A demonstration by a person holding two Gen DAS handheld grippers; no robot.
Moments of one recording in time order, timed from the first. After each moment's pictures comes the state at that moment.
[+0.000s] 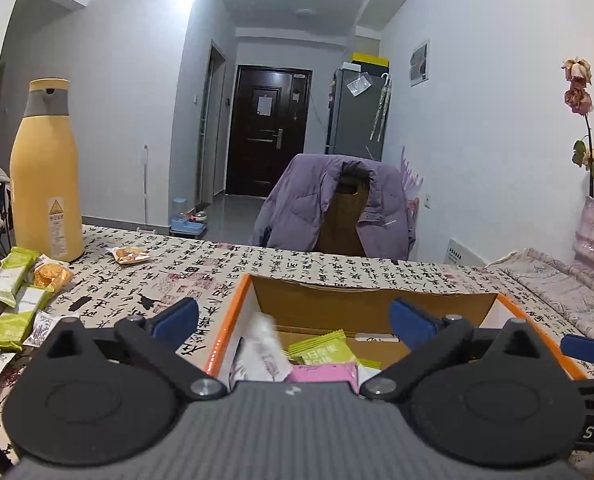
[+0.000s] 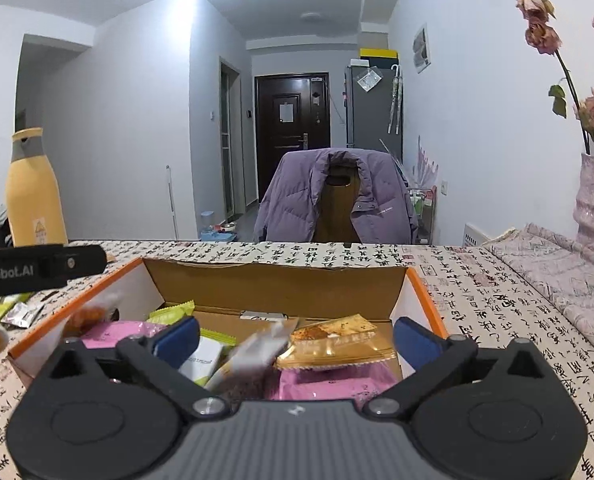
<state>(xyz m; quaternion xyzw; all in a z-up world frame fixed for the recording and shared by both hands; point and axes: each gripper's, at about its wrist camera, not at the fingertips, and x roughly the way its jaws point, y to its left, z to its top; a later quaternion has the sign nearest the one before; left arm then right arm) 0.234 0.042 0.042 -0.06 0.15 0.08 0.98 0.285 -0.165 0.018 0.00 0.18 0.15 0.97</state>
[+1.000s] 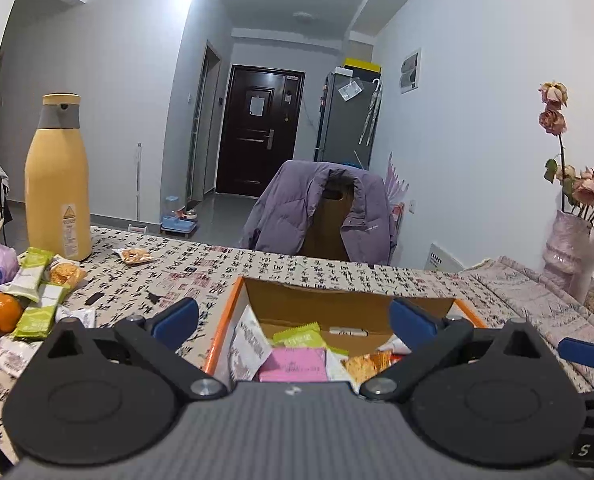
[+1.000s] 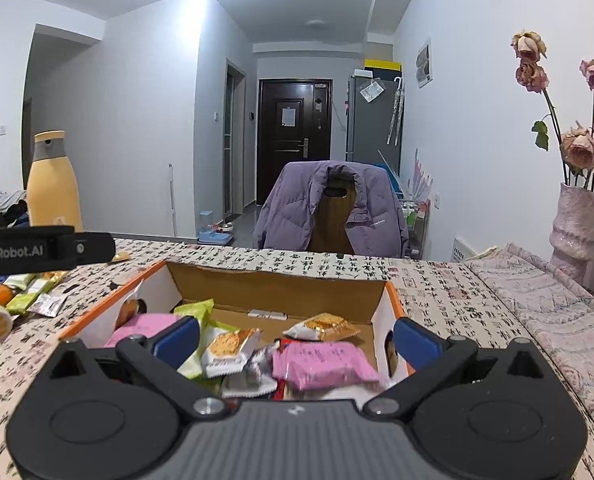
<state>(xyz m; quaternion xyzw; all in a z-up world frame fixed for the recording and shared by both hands) 0.167 0.030 0.078 -0.07 0.15 0.07 0.98 0.207 -0.181 0.056 -0.03 0.17 0.15 0.97</state>
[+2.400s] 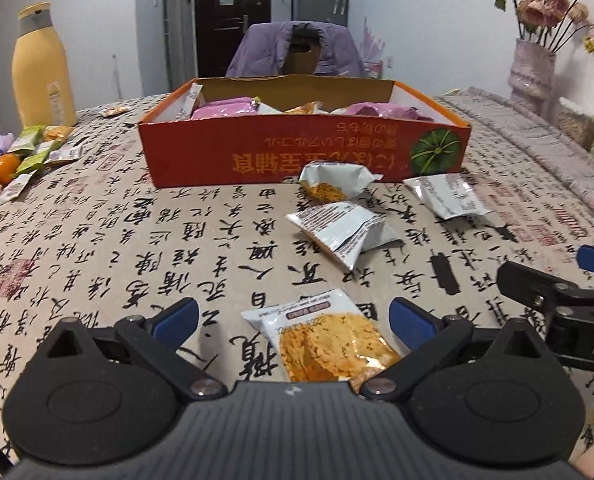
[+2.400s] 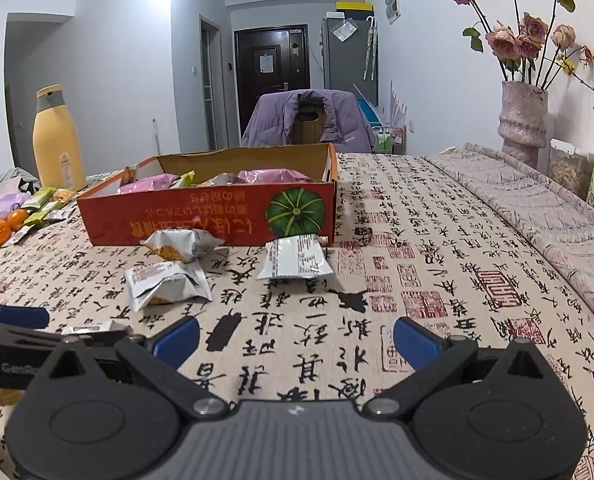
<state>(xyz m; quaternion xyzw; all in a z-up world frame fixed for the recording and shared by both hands) 0.063 -0.067 -0.027 -0.02 0.34 0.05 0.94 0.089 -0.266 -0.024 0.00 0.26 0.13 0.96</state>
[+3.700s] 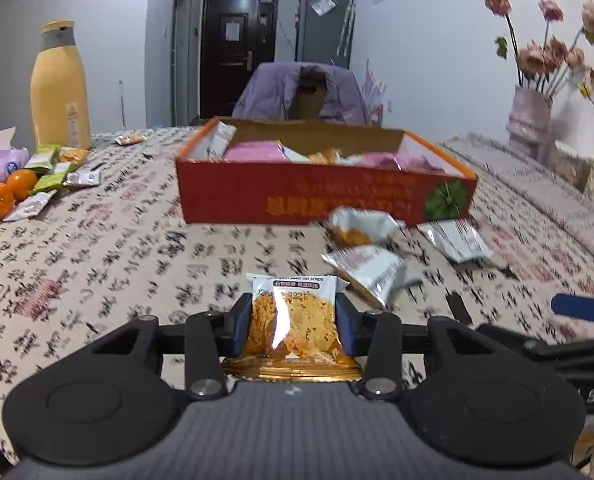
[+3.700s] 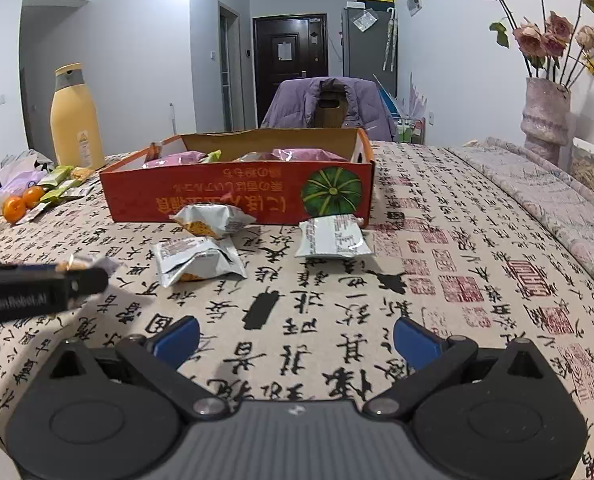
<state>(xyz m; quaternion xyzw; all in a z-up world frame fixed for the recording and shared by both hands) 0.044 -0.030 -0.011 -0.04 0.27 0.04 0.96 0.087 -0.238 -0.032 -0.02 0.28 0.15 0.95</state>
